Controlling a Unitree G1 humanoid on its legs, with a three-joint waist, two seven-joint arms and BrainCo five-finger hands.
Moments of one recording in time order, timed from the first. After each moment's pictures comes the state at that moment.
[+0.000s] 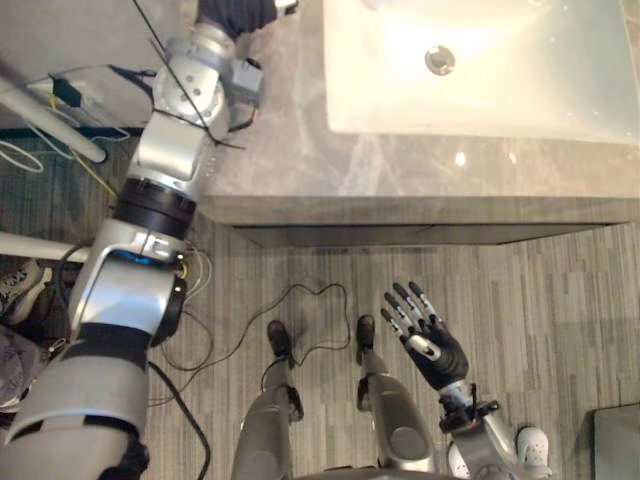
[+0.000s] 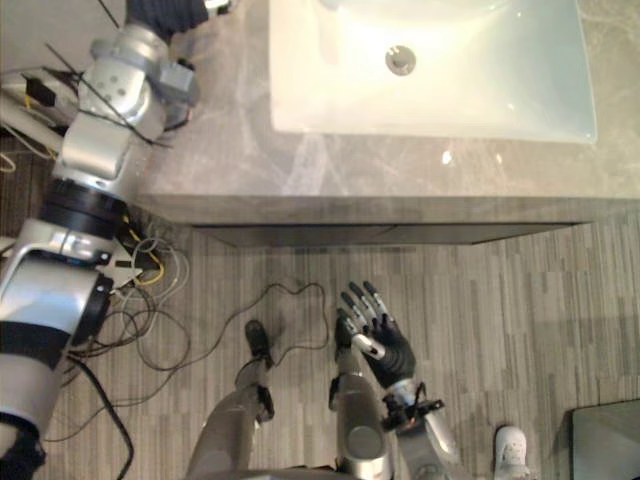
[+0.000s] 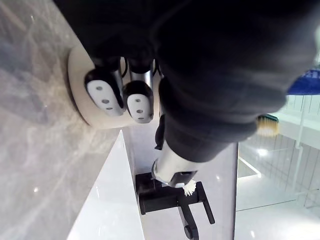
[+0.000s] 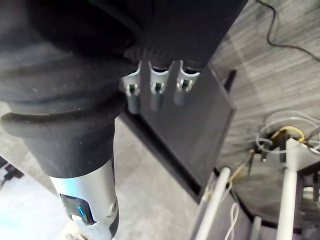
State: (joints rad) left arm -1.24 0.56 -0.32 0.55 -0.39 -0.12 0.04; right arm 0.43 -0.15 0.18 -0.29 0.82 -0.02 0.33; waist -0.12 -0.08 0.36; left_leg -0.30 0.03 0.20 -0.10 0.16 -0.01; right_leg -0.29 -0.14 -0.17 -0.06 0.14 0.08
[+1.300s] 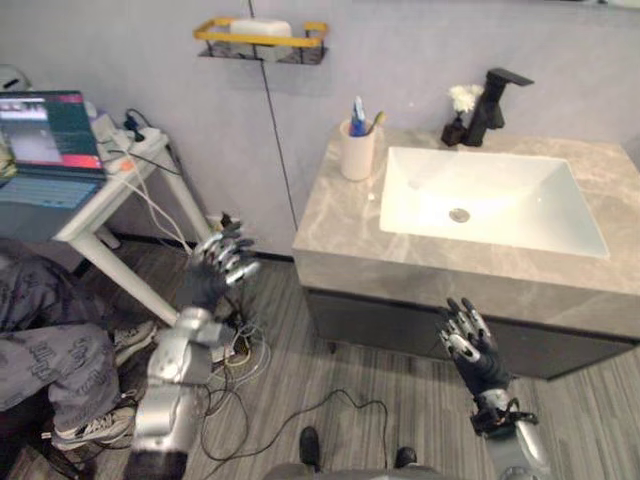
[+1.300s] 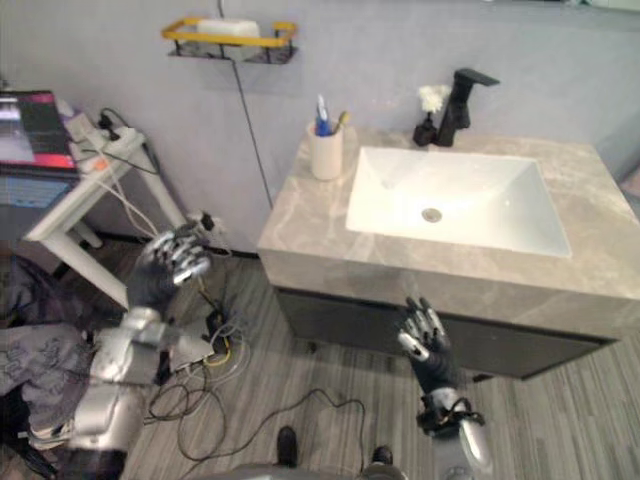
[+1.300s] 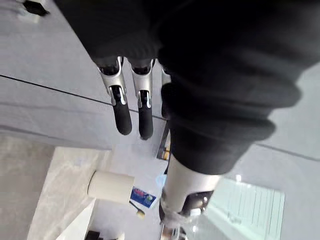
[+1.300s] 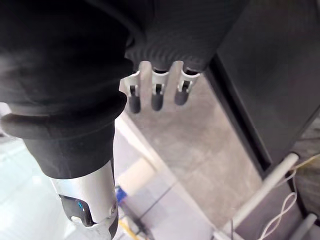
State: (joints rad) left arm 0.17 0.22 0.07 -0.18 -0.57 -0.13 -0.08; right arm 0.42 -0.09 -0.09 -0.12 0.77 -0.02 0.28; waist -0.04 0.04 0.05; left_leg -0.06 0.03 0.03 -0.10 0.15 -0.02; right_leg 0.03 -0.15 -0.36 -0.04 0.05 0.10
